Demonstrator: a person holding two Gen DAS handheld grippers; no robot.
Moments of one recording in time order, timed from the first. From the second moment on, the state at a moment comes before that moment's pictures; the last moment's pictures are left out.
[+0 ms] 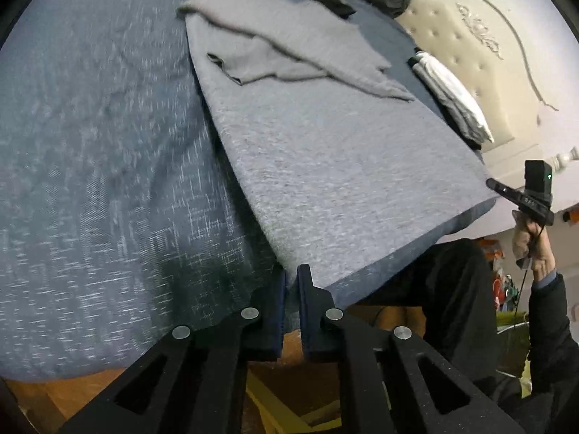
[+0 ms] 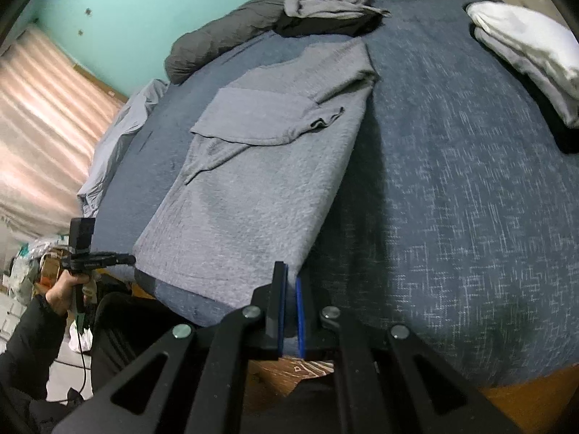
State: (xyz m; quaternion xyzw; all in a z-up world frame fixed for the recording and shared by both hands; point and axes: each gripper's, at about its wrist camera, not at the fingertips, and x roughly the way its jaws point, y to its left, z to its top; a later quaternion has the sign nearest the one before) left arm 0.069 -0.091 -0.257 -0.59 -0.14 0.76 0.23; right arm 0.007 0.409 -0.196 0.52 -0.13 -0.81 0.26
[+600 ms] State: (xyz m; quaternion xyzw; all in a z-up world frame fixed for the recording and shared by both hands) left arm 0.083 -0.133 -0.212 -0.56 -0.12 0.79 0.24; right arm 0.043 0.398 -0.179 0.50 -0.11 -0.80 0.31
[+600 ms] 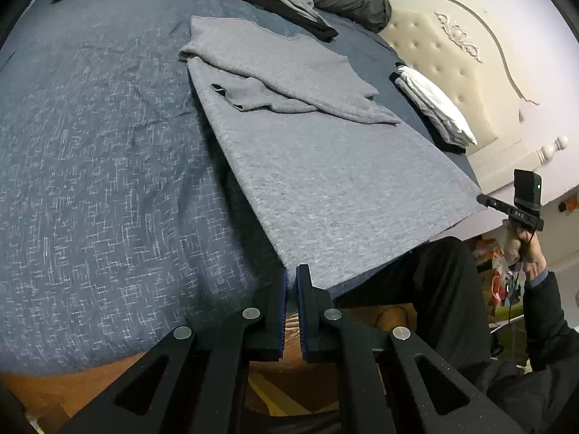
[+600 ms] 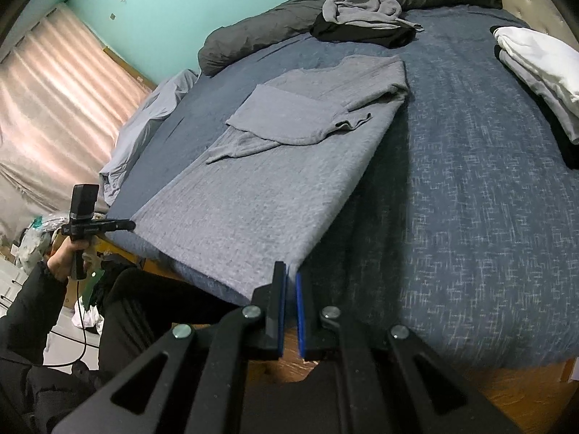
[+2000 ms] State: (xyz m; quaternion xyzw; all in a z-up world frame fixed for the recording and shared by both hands) left arm -0.333 -0.159 -0.203 -0.53 -0.16 0.81 0.18; right arm -0.345 0.356 -0.145 0.50 -0.10 -0.82 0.25
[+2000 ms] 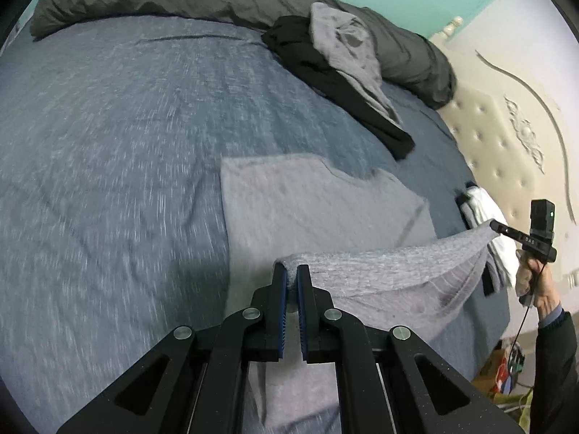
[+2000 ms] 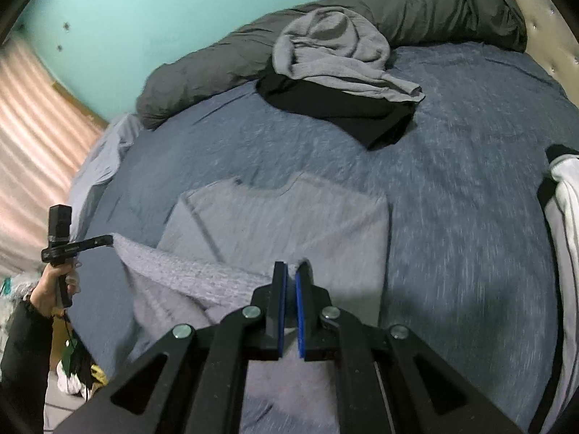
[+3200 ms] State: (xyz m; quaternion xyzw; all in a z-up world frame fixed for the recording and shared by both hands) left arm -0.360 -0.128 -0.283 -0.51 0.01 0.85 0.14; right arm -0.386 0.349 -0.251 0.45 0.04 -0.86 0.24
